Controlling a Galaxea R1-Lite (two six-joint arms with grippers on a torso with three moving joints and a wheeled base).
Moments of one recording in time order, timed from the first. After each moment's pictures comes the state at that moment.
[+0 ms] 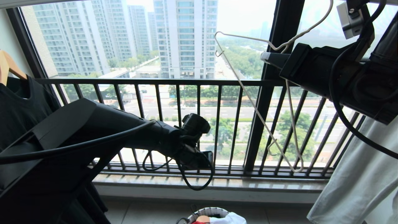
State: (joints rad) left arm -0.66 2.21 -1.57 0.25 -0.08 -0.51; right arm 0.50 1.53 -1.11 -0.59 0.03 0.36
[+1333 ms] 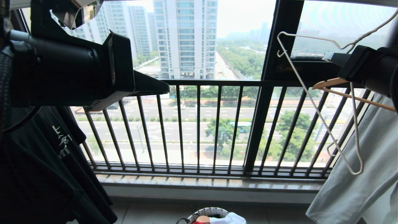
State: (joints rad) left arm -0.72 1.36 -1.48 0.40 -0.08 -0.49; right arm 0.26 1.35 -1.04 -0.44 -0.09 0.21
